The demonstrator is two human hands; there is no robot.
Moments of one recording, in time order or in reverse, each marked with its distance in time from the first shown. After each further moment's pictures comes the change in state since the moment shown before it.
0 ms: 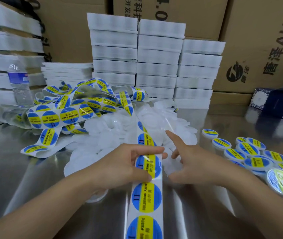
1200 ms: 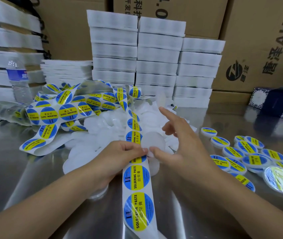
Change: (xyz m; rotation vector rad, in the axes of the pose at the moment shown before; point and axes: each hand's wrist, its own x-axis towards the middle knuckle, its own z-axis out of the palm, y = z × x) left_hand 0.009 -0.014 -0.001 -0.232 0.283 -0.208; right_hand 0.003 -0.024 0.017 0.355 0.656 -0.346
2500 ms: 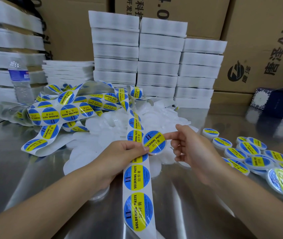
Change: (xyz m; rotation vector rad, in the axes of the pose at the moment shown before) left_hand 0.004 0.001 -0.001 -0.020 0.014 0.010; right_hand 0.017 0.003 -0.004 0.684 -0.029 0.808
